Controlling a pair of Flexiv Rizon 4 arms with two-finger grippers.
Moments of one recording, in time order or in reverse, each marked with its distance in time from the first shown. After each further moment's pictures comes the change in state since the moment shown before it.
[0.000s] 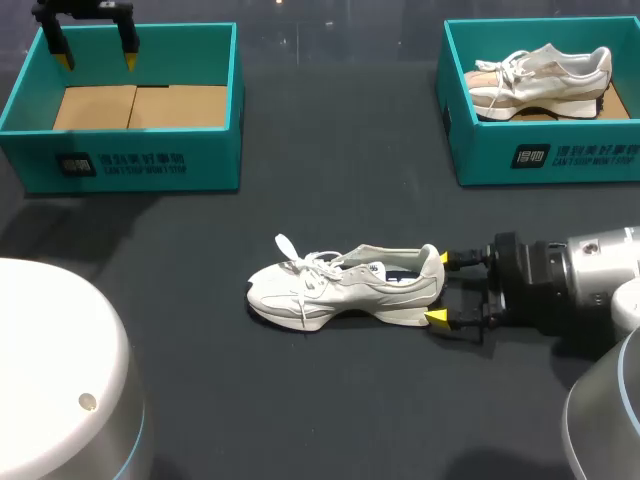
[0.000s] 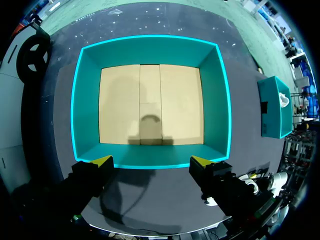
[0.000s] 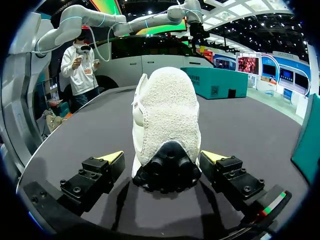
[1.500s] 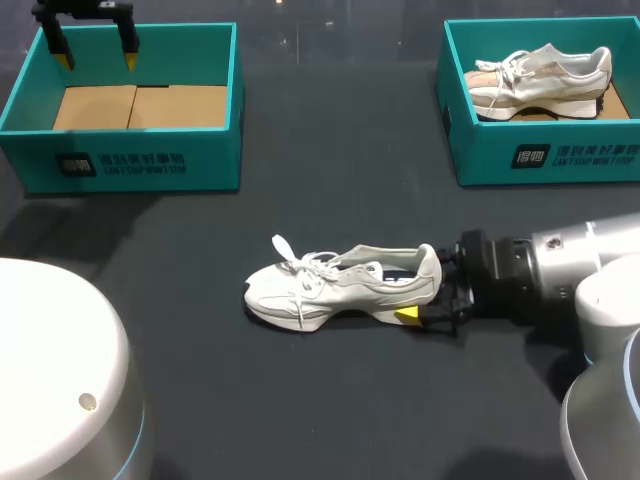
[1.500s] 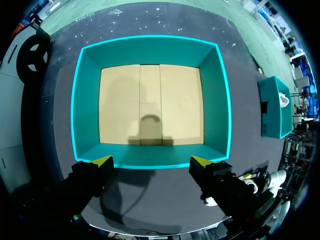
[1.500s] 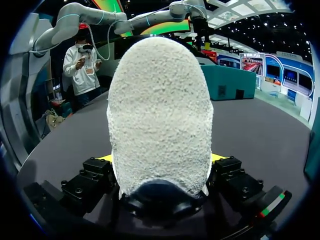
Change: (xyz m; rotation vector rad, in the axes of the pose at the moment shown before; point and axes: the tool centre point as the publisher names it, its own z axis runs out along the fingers) left arm 0.000 0.000 0.000 0.000 0.000 0.000; right arm -0.004 0.007 0.042 -0.009 0.045 -0.013
